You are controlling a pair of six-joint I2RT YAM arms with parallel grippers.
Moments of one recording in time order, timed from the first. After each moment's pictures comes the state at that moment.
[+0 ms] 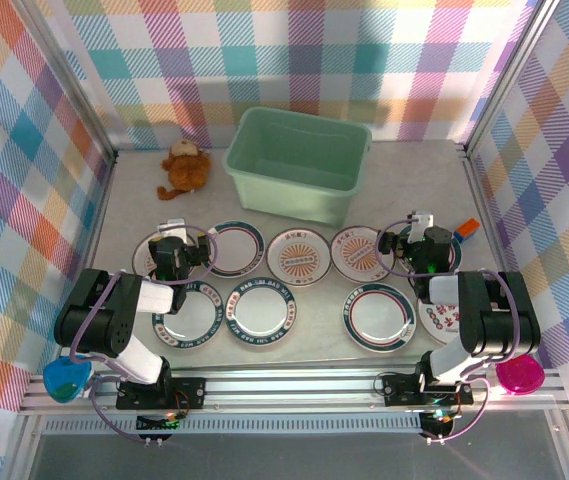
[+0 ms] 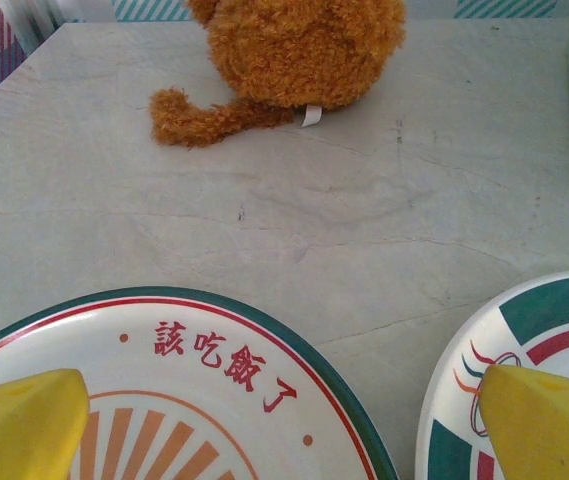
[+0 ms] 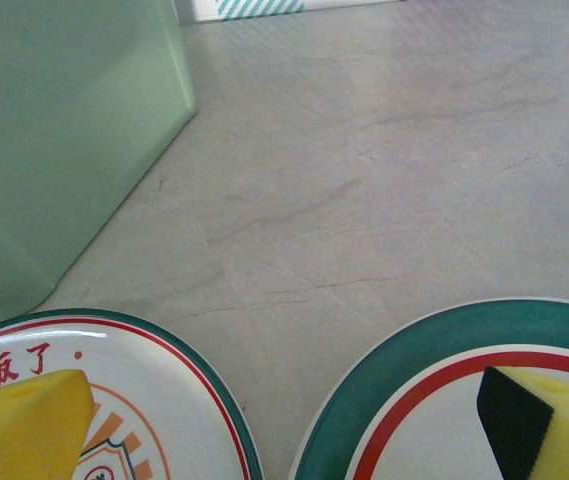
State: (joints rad) left arm -0.13 1.58 0.38 0.80 -0.28 -0.08; right arm -0.01 1.53 0.41 0.71 -0.16 0.05
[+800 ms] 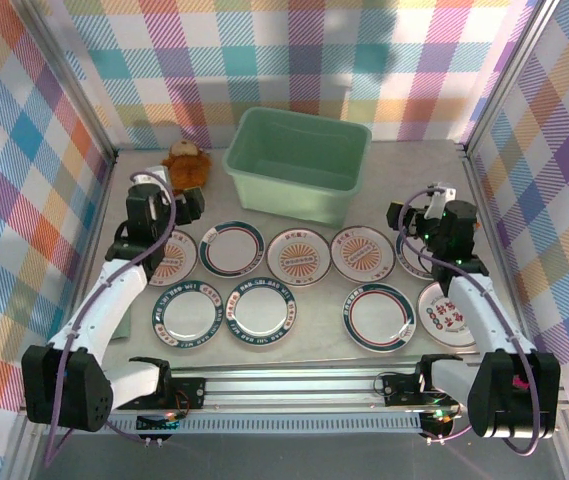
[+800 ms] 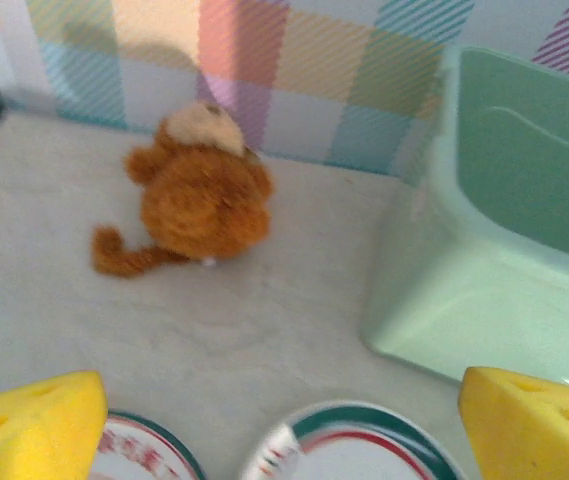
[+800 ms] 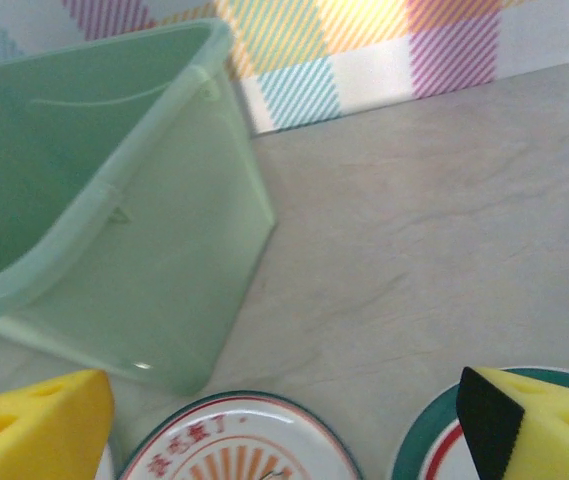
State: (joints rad) left arm -0.13 1.17 0.92 -0.18 -0.08 -0.30; right arm -0.01 1.10 0.69 0.02 -0.25 0.23
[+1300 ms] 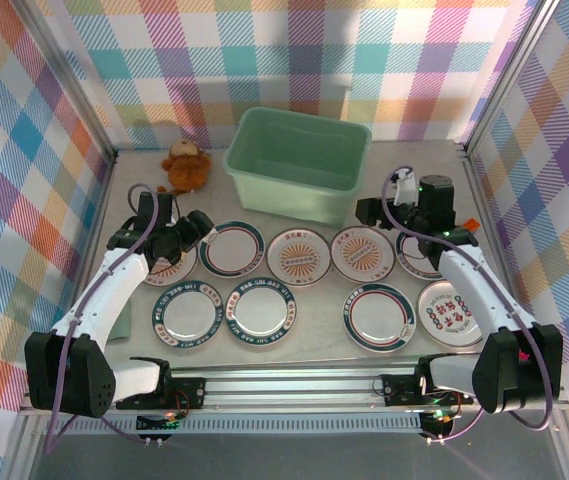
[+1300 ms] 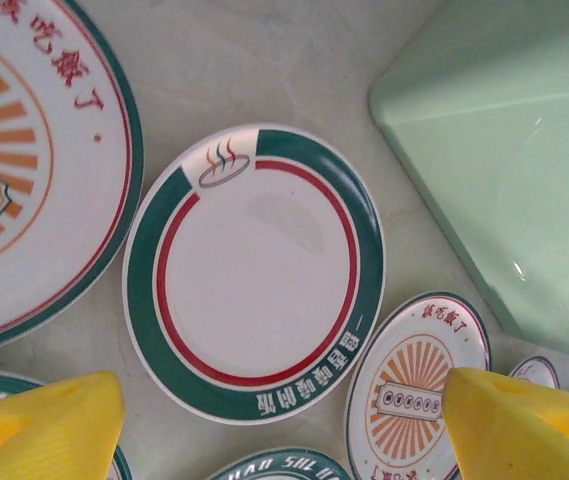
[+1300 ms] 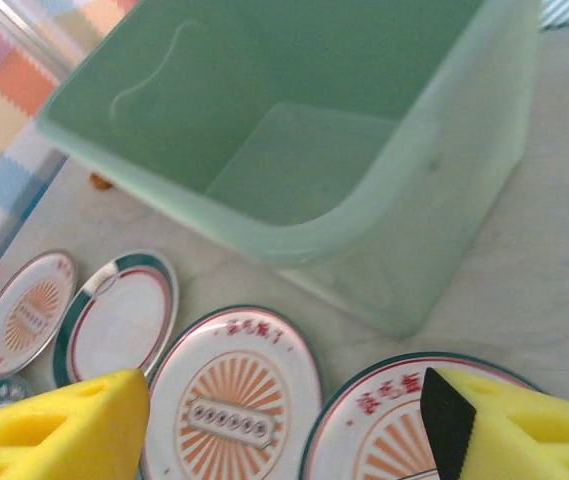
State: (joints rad) left arm -0.13 1.24 0.96 -0.61 0.15 -0.85; right arm 0.16 1.25 0.93 -0.21 -0.48 0.22
